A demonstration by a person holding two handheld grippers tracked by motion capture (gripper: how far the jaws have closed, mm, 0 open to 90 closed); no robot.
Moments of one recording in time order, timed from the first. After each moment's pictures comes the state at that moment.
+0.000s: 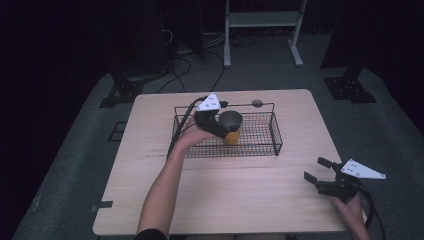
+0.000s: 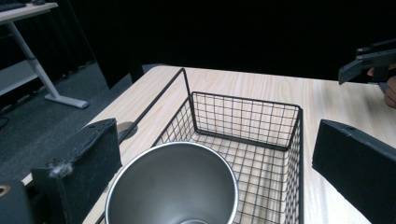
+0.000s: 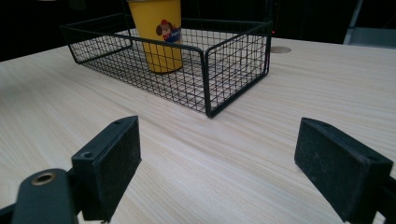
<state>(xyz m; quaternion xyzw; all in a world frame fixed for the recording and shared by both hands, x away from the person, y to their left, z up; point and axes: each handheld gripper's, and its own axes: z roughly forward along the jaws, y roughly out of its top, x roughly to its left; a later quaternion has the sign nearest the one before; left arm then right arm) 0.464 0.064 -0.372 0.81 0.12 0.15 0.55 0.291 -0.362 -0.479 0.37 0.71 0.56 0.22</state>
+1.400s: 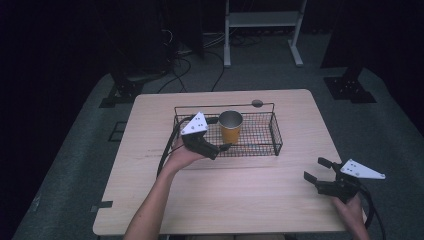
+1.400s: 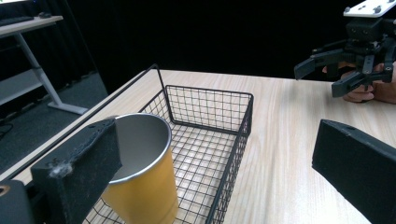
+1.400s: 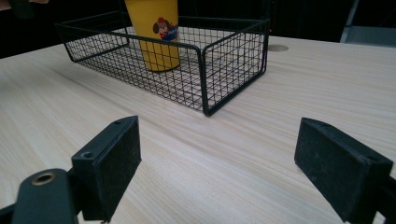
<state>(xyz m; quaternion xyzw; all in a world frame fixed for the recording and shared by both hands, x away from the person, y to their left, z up) 0.398 0.096 -0.381 0.79 0.12 0.16 0.58 0.291 -0.362 -0.479 0.37 0.71 0.55 0.22</state>
